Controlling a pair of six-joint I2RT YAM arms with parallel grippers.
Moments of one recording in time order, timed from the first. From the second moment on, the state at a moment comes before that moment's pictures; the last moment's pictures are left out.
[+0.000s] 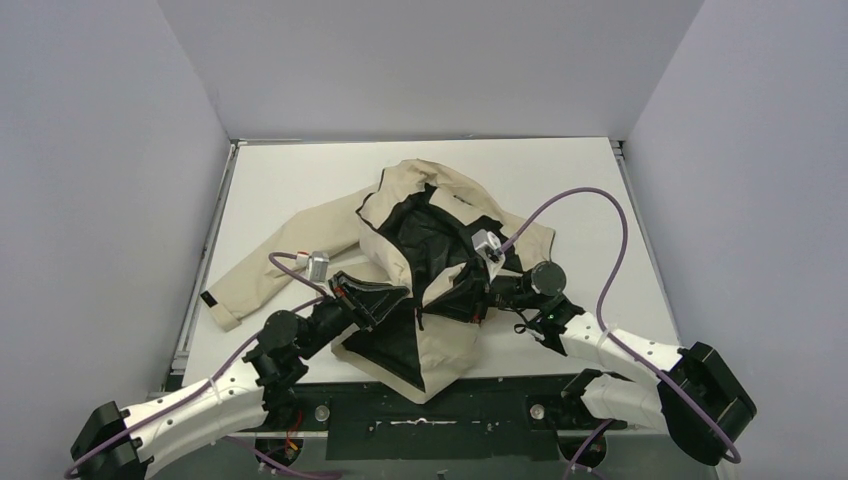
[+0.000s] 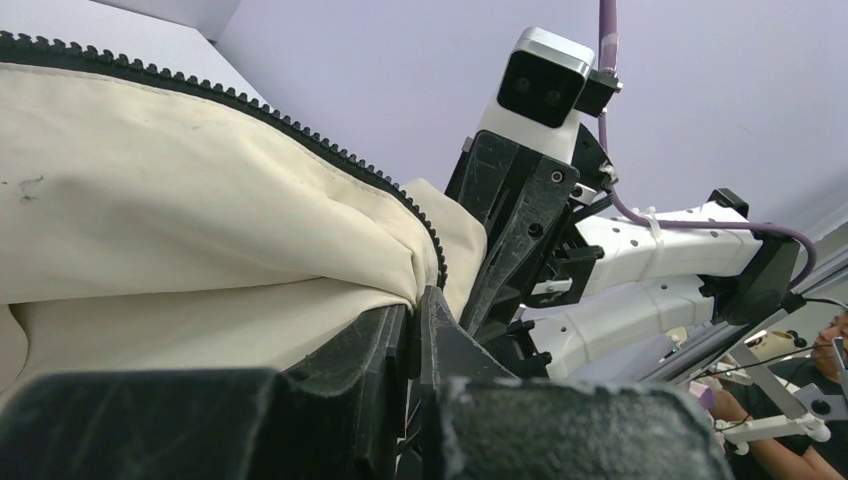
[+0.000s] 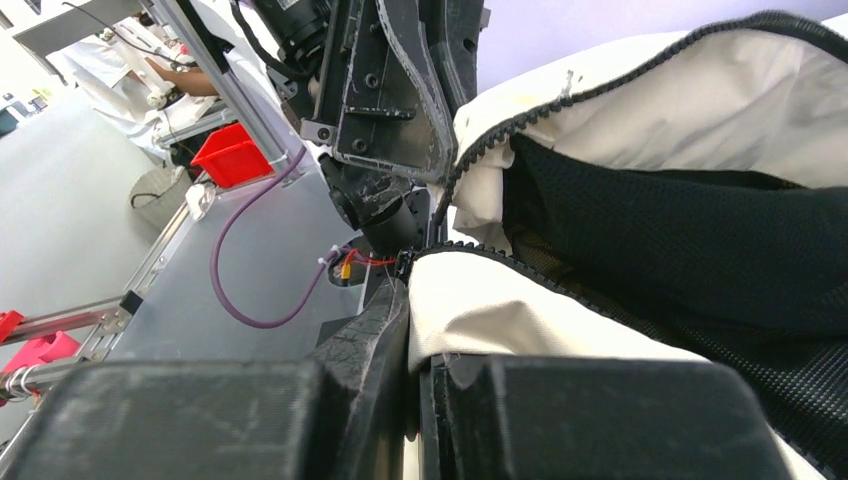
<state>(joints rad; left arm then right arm) -0.93 0.64 0.22 0.70 0.00 -0.80 0.70 1.09 0.41 0.90 -0.89 0.54</state>
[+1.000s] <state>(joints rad) -0.93 0.64 0.19 0.77 0.03 -0.83 0.70 1.10 0.41 0.99 -0.85 0.53</state>
